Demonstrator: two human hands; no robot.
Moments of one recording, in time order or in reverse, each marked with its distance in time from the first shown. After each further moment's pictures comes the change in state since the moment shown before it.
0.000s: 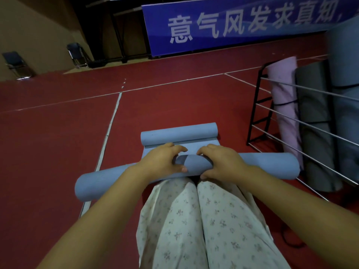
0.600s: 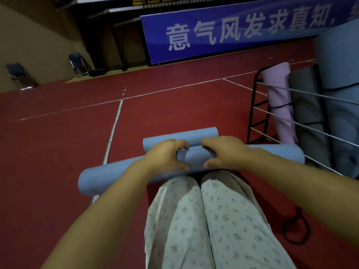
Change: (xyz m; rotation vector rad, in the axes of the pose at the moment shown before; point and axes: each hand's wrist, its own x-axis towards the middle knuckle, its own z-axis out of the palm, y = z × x) left_hand -0.012 0.008 -0.023 -0.033 0.119 0.051; right_hand 0.000 -0.013 -0.052 -0.139 -0.079 -0.045
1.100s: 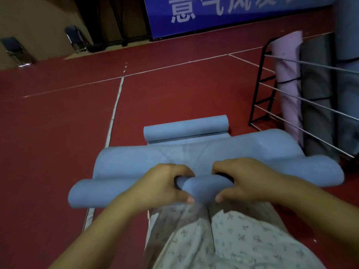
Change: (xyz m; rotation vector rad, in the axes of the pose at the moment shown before) left_hand -0.123 0.054 0.026 -0.255 -0.165 -0.036; right_hand -0.117 -0.053 0.019 0.207 -0.192 -0.050
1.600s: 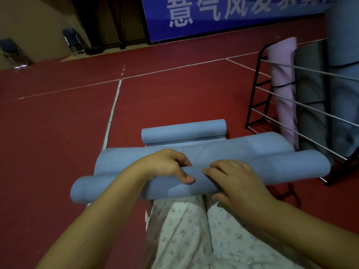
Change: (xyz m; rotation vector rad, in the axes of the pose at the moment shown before) left_hand 0.049 -0.005 -0.022 -0.310 -0.258 -0.268; right_hand -0.006 -0.021 0.029 -0.206 0.343 0.056
